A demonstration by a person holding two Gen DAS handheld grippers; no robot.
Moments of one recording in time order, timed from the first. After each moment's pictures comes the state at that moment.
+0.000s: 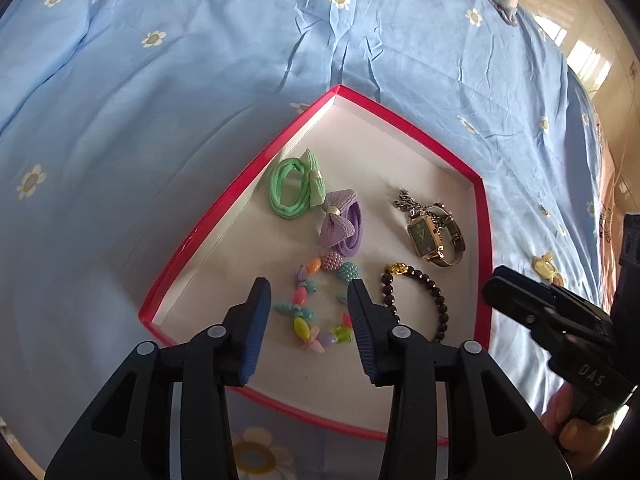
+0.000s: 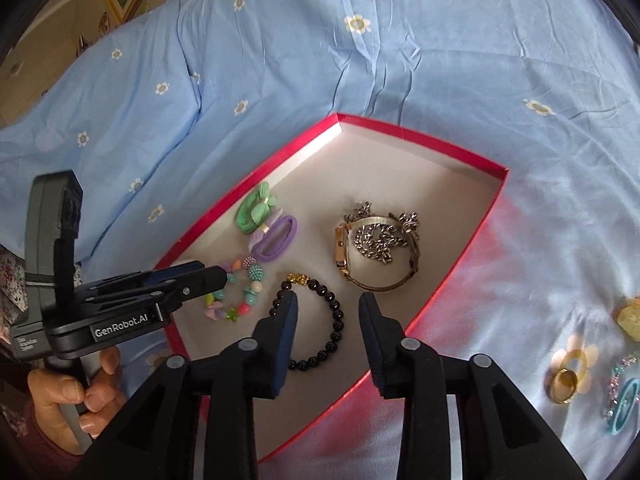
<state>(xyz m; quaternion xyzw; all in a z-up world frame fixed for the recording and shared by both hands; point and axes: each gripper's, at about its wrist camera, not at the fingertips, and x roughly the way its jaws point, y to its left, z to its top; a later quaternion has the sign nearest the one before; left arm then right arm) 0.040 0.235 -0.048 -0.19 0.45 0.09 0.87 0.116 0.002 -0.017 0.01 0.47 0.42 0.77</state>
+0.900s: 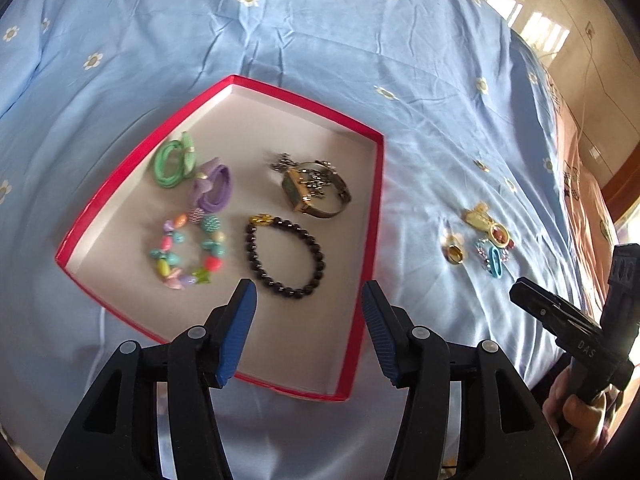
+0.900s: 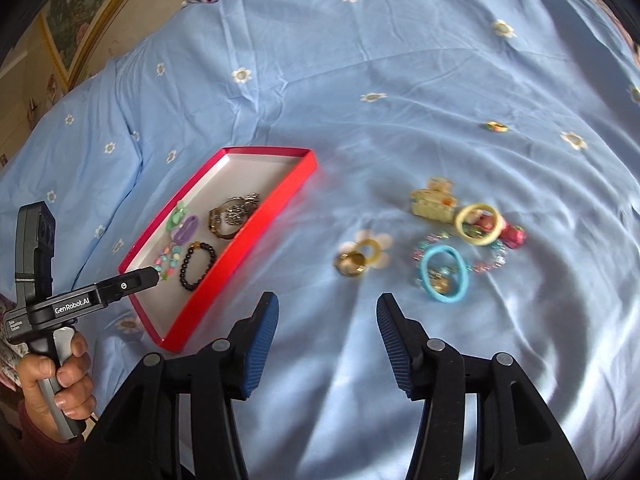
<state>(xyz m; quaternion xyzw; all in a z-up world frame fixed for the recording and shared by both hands) 0.025 0.141 -0.026 -0.16 0.45 0.01 0.88 0.096 -0.168 -0.017 0.07 0.47 0.30 0.83</state>
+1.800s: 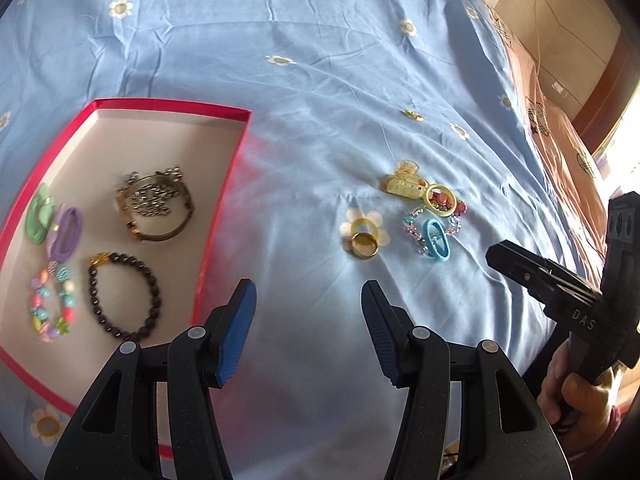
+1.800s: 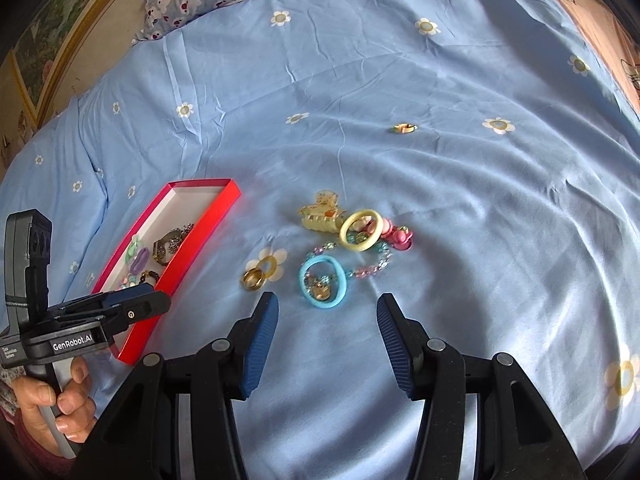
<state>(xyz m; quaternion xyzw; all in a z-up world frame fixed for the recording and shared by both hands) 0.081 0.034 -0.033 -0.08 0.48 -0.08 0.87 0.115 -0.239 -0.026 0.10 0.46 0.24 0.85</state>
